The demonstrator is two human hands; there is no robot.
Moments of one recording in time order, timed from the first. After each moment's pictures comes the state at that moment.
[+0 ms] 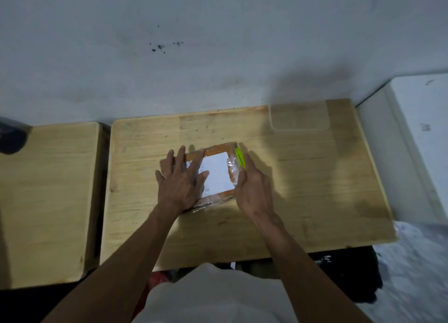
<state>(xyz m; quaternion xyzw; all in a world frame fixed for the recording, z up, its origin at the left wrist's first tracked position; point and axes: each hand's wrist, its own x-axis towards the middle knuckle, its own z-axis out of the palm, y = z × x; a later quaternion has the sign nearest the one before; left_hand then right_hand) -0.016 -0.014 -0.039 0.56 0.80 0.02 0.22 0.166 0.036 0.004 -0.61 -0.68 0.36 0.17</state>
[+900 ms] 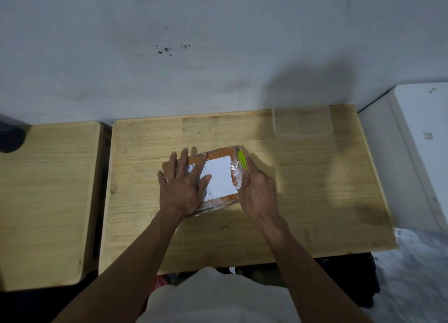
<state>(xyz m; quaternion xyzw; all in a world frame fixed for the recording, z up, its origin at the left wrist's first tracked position) -0.017 -0.016 -0.048 0.57 0.80 0.01 0.20 0.162 0.043 0.017 -0.60 -0.73 0.32 0.12</state>
